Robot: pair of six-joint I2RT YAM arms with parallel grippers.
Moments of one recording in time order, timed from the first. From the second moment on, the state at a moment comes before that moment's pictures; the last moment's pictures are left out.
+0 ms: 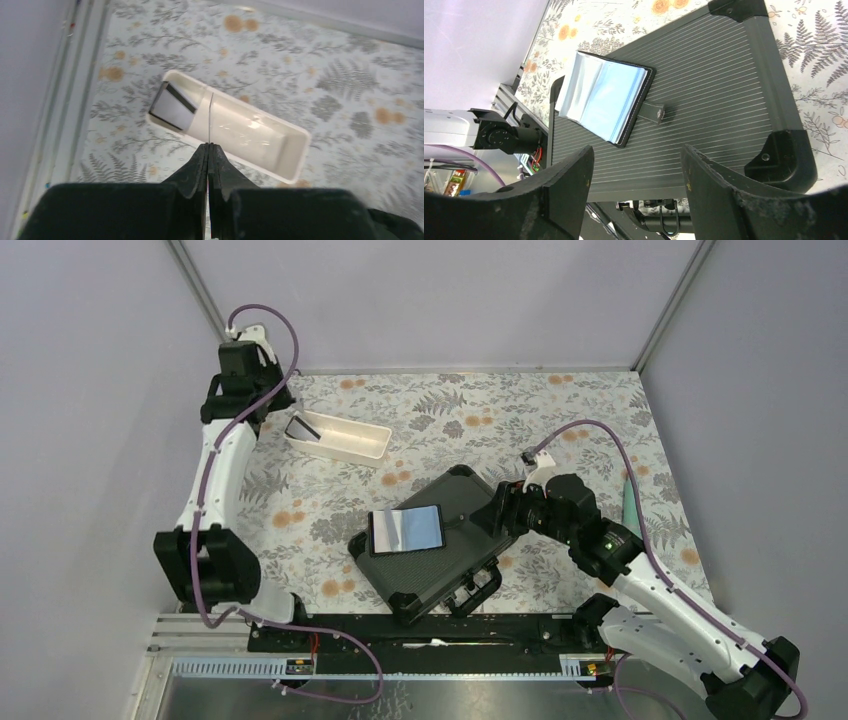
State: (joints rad) left arm 0.05 1.54 1.52 -0.56 -0.01 -0.16; right arm 0.69 0.79 0.68 -0.32 -0.16 0.57
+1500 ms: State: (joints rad) left arm -0.51 0.98 0.98 -0.52 1.00 -0.29; right arm 0.82 1.05 0.79 0.04 -0.75 0.60
